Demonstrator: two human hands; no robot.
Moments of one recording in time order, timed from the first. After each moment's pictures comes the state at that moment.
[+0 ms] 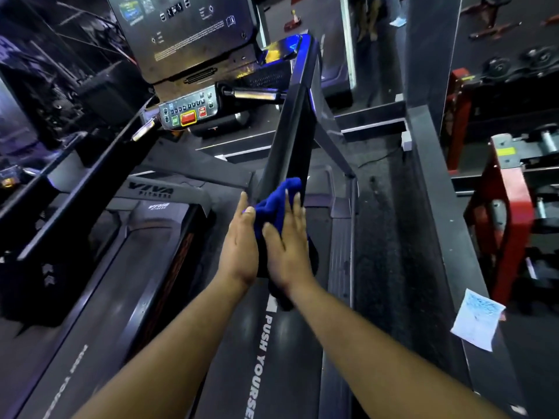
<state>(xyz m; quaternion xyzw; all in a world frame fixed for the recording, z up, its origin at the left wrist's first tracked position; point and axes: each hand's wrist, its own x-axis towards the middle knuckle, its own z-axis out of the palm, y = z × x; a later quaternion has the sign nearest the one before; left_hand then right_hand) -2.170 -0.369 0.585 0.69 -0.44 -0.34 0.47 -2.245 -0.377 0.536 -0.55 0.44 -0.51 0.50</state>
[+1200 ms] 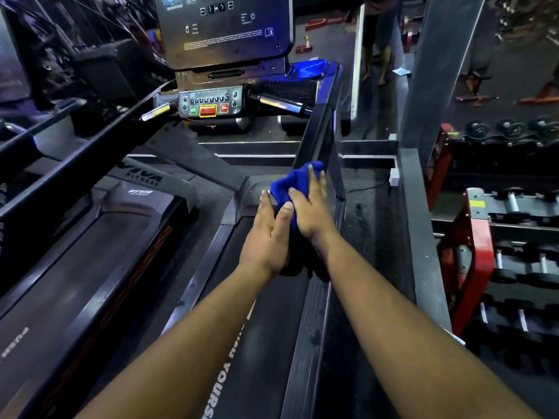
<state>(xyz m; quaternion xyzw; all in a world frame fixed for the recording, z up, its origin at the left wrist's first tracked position) -2.166 -0.368 0.592 0.70 -0.54 -0.27 0.38 -2.251 -0.455 0.561 -0.59 0.47 -0.45 0.48</state>
